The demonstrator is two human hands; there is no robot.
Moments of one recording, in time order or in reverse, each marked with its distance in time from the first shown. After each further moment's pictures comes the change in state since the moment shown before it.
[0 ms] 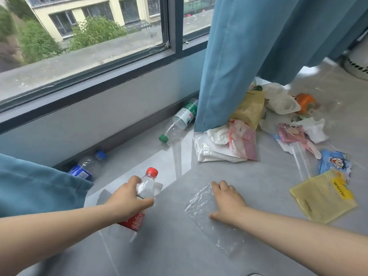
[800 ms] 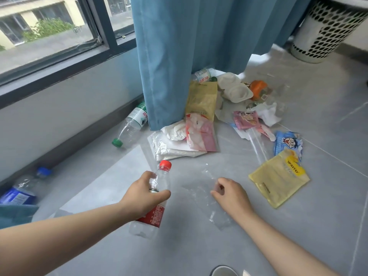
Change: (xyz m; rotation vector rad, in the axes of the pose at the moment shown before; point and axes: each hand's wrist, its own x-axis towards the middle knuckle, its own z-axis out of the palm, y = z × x) left_hand -0.006 0.133 0.062 -0.256 -0.092 0.144; right_hand -0.022 0.117 0.028 0.541 0.455 0.188
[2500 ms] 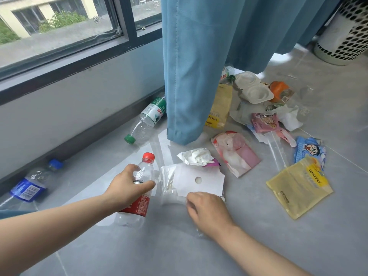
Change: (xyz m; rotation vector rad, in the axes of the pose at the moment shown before) left_hand 0.030 -0.044 -0.045 -0.005 0.129 -0.104; right_hand -0.013 -0.068 0.054 -0.225 0.040 -0.514
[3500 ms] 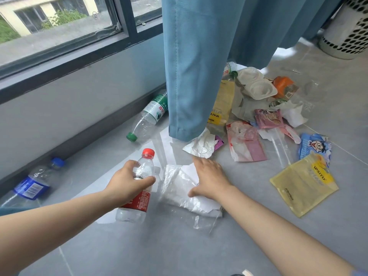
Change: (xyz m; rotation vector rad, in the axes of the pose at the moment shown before) left_hand -0.001 0.004 -0.005 -0.019 0.005 -0.001; right_hand 0.072 0.021 -0.016 -0.102 -0.362 0.190
